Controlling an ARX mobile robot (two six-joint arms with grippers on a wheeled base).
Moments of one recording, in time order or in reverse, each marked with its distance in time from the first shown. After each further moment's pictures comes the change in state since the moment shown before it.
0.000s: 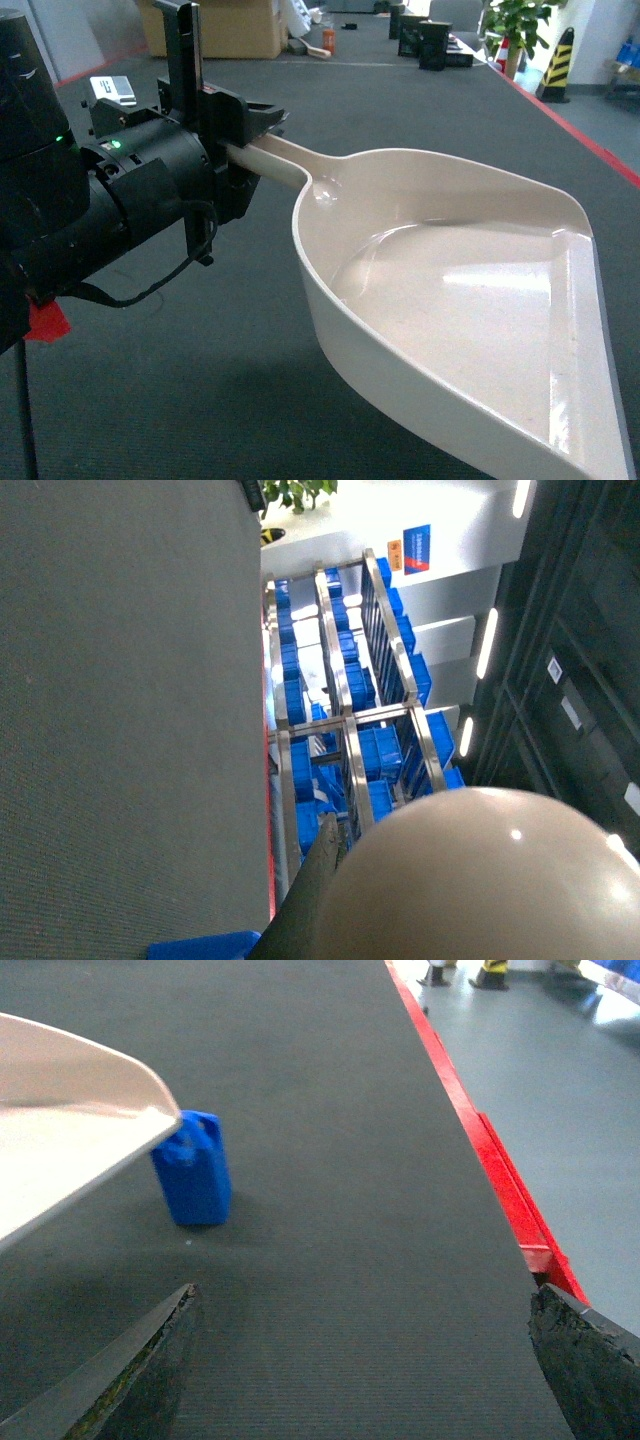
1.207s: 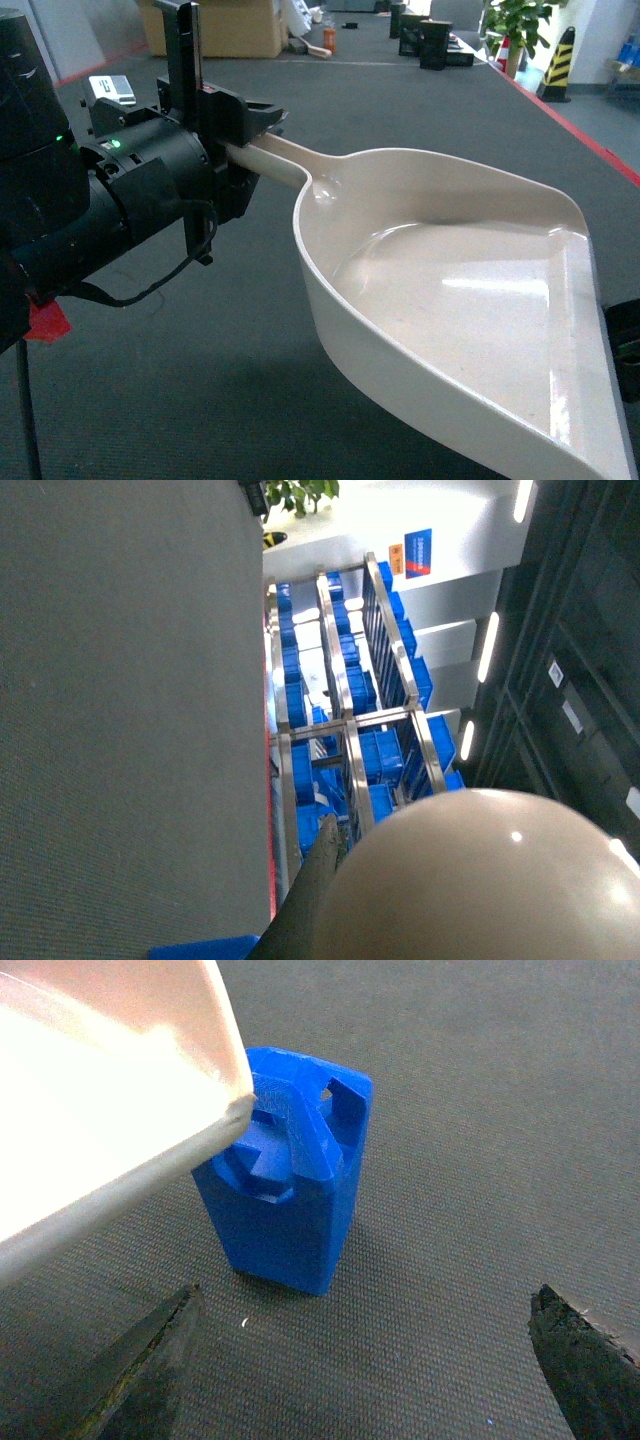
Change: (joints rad) left arm 0.000 0.000 0.000 -0.001 -0.003 0.003; right arm 0.031 1.637 0.415 0.996 -0.287 -0.135
